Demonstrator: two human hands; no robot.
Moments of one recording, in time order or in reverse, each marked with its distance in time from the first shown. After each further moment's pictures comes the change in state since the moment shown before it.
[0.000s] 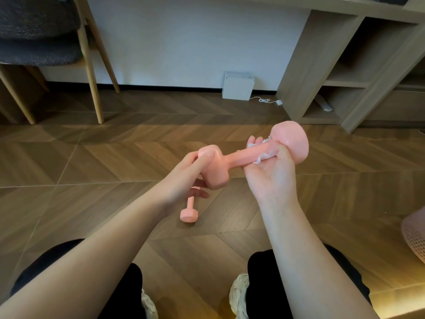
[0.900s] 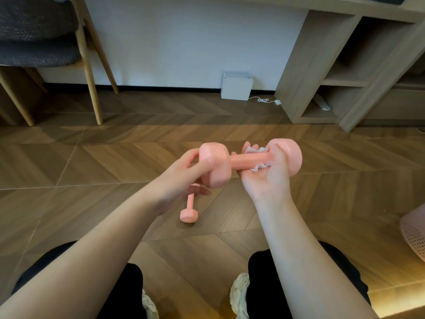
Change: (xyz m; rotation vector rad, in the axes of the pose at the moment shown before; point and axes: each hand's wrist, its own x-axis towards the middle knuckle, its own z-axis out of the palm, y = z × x) left_hand -0.002 0.003 -0.004 -0.014 -0.027 0.027; right_hand 0.011 0.005 0.000 0.360 0.024 0.180
